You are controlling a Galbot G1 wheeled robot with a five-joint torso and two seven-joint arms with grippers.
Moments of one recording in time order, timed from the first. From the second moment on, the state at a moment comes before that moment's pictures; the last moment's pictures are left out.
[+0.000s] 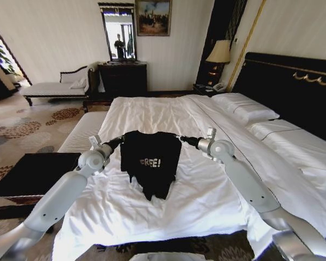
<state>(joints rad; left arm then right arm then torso) 0.59 -0.78 -0.08 -1.81 -1.37 0.32 -0.34 -0.49 0.91 0.11 1.68 1.38 -0.64 0.06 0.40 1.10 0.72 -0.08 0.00</state>
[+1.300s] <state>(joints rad) -0.01 -0.42 -0.03 -1.99 -1.73 0.40 -0.44 0.14 0.84 -0.04 1.74 1.75 -0.64 0.22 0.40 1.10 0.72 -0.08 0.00</state>
